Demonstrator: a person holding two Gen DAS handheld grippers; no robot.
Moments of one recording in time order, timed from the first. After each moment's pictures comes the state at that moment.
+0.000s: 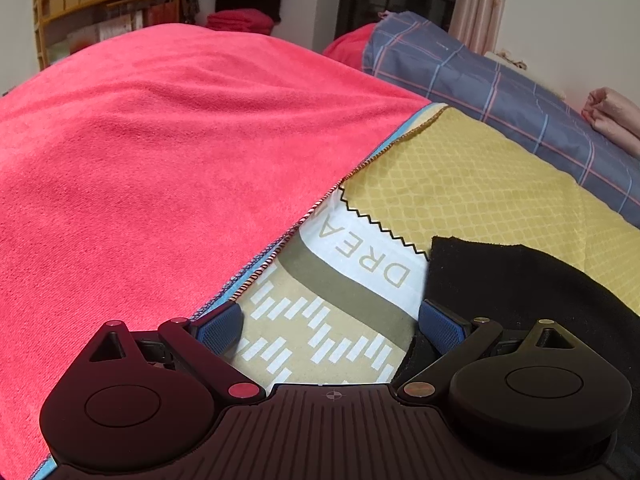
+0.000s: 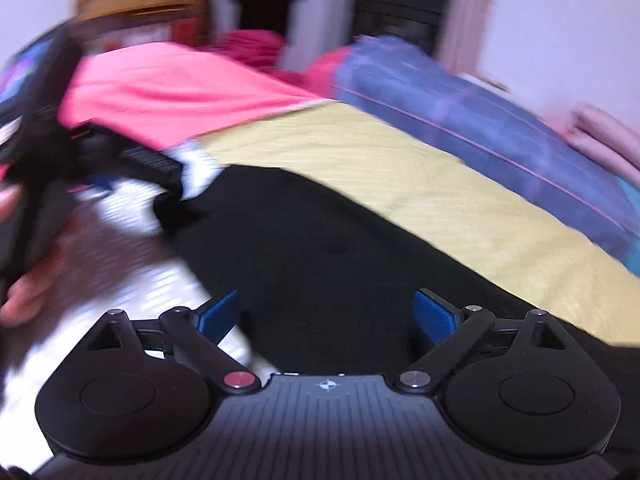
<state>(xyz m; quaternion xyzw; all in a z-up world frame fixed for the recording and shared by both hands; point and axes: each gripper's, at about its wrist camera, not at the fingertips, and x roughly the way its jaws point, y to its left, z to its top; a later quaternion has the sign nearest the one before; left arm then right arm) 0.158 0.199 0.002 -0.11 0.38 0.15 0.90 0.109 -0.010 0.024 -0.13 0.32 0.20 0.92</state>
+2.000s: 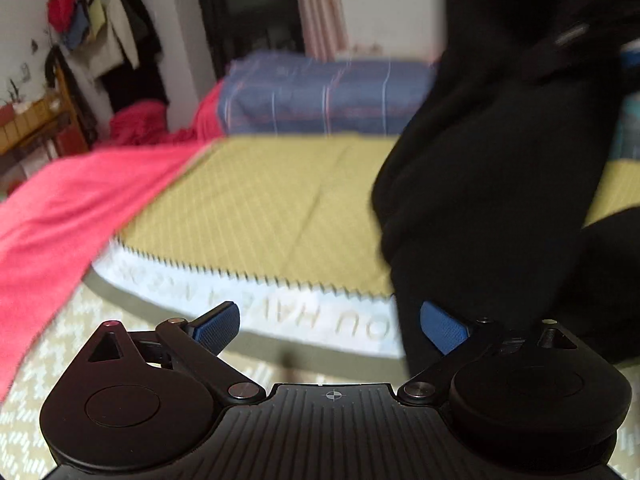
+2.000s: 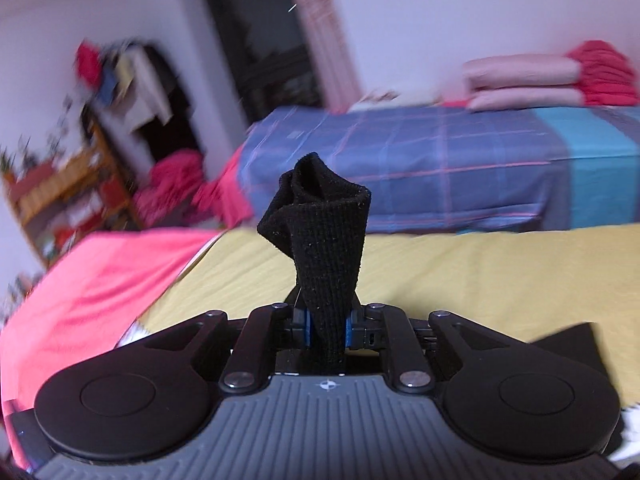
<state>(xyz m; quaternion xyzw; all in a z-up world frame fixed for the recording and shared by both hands) 0.120 -0.052 0.021 0.06 0.37 0.05 0.93 0.147 -0.211 0.114 0.14 0.27 0.13 0.95</state>
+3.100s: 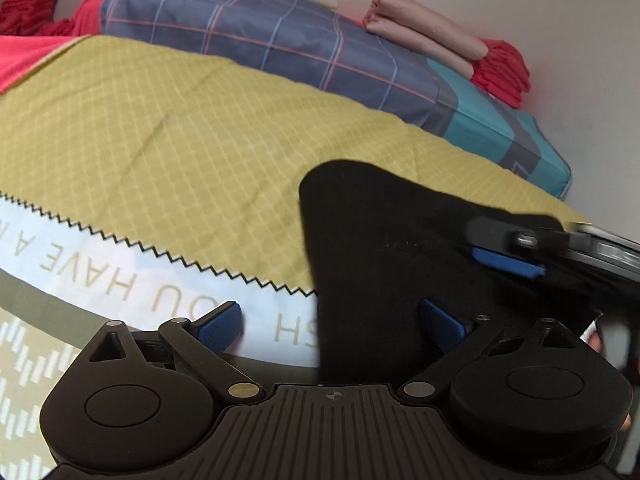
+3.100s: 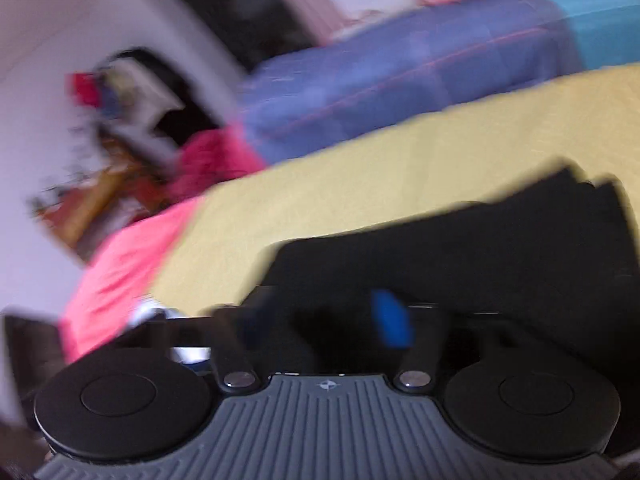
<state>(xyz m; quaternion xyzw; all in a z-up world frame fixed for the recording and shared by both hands) 0.163 -0.053 -0.005 -0.12 0.43 -0.16 0.88 0.194 -0.326 -0.002 0.25 0.36 0.17 0.88</state>
